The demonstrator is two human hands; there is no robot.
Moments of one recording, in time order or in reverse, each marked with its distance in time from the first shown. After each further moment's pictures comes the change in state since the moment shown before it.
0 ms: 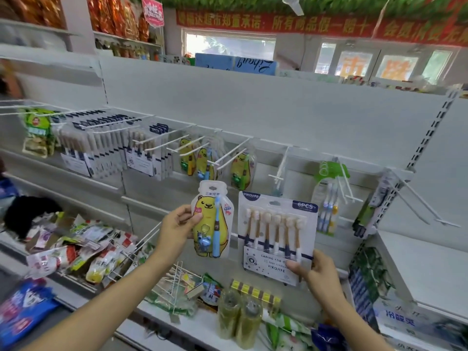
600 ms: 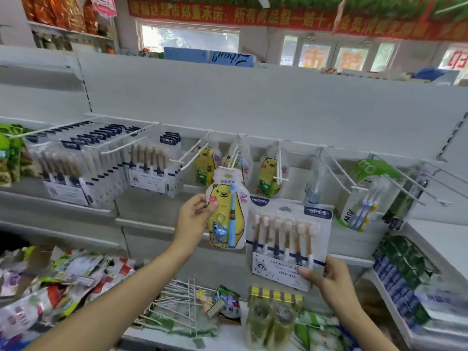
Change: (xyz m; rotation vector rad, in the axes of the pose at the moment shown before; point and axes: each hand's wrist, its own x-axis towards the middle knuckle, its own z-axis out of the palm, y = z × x) left_hand 0.126 0.001 -0.103 -0.072 -0.194 0.071; right_hand 0.016 -0.023 0.161 -0.041 0.198 0.047
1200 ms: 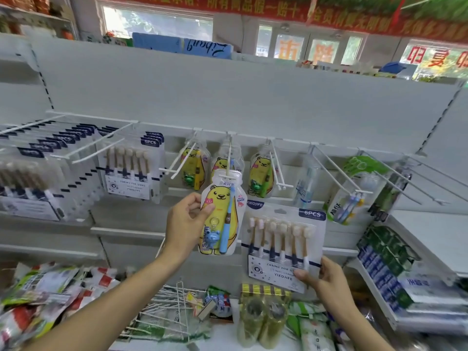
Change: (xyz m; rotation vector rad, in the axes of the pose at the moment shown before) left_hand 0.039 -0.020 -0.016 0.201 -0.065 0.097; right_hand 0.007 0.001 0.019 -0.002 0.069 0.086
